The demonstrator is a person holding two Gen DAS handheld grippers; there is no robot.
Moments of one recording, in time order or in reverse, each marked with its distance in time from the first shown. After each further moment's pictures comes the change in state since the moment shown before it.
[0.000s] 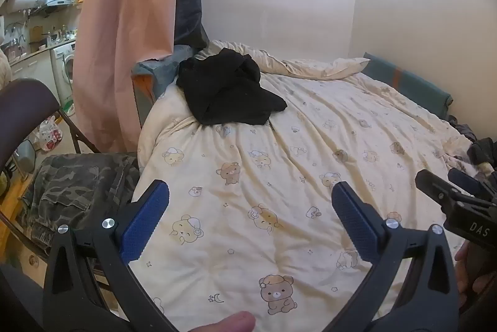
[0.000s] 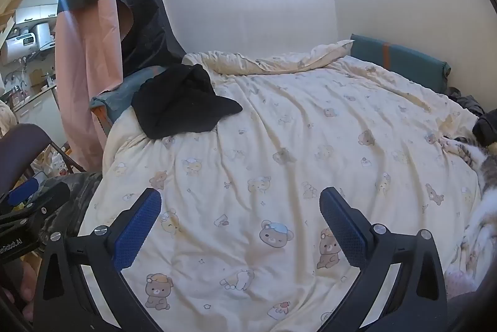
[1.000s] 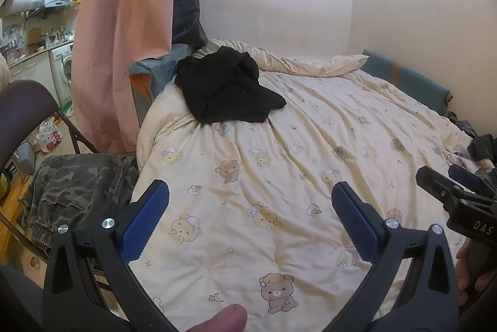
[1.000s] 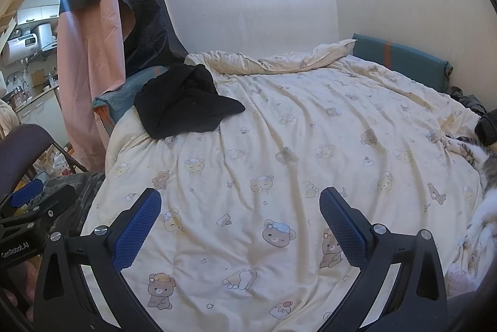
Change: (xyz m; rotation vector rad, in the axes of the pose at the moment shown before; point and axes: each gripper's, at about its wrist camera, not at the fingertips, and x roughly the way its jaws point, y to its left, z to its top) left arm 0.002 -0.003 -0.002 0.006 0.013 -0.003; right arm -0.002 0.004 0.001 0.001 -0.002 0.006
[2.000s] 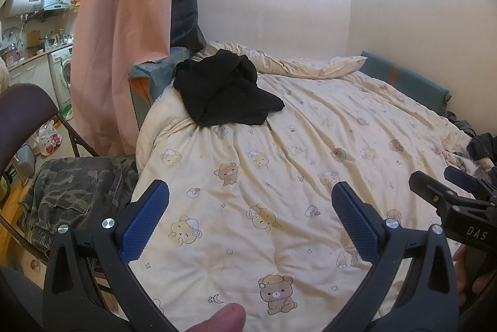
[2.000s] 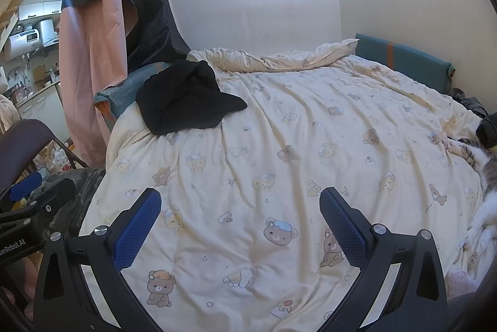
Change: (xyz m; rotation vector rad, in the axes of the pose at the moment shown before) left arm 0.000 -0.001 0.002 0.010 -0.007 -0.005; right arm 0.003 0.007 -0.006 -0.008 0.006 0.003
